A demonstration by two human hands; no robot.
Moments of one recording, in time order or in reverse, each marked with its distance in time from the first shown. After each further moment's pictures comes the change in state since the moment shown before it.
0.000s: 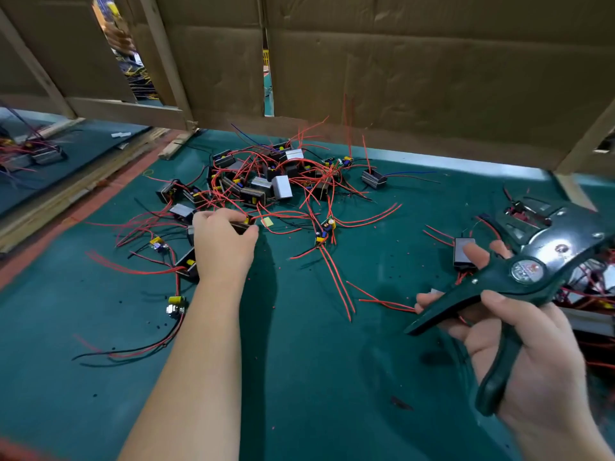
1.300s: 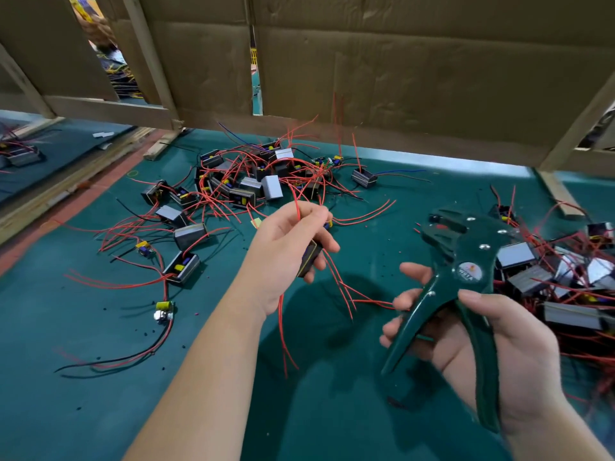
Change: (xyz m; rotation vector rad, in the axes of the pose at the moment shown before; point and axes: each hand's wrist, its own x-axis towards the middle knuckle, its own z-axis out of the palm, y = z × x) left_hand -0.068 0.067 -0.012 -0.882 -0.684 0.083; right_hand 0.005 -0.004 0.006 0.252 -0.191 0.476
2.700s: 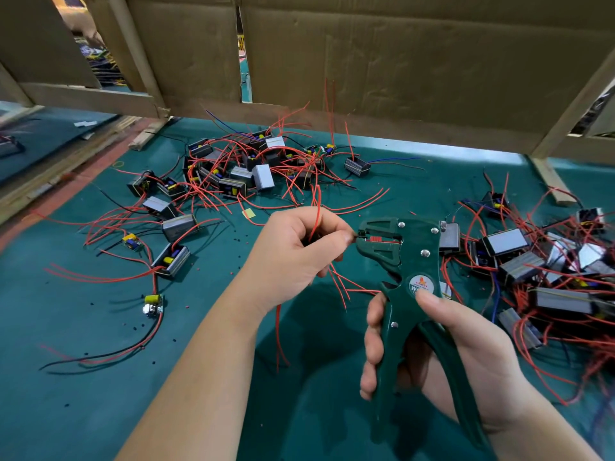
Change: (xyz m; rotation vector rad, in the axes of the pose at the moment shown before) left_hand -0.007 -0.002 0.011 0.206 -0.149 0.139; right_hand -0.005 0.007 0.010 -0.110 -0.226 0.287
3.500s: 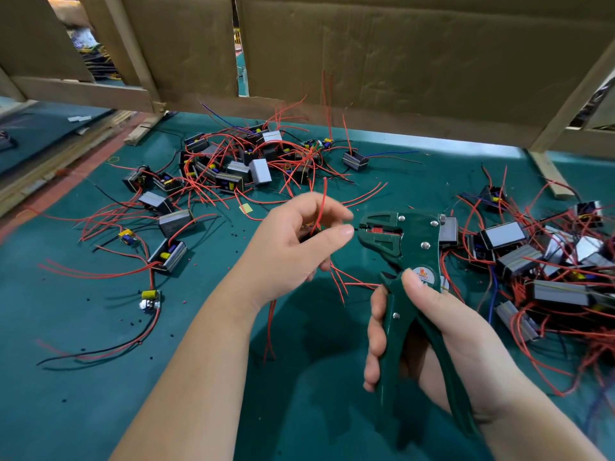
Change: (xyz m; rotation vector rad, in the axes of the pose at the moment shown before) left_hand 0.000 -0.003 -0.004 -0.001 -0.058 0.004; right_hand 0.002 0.004 0.002 -0.045 0.159 -0.012
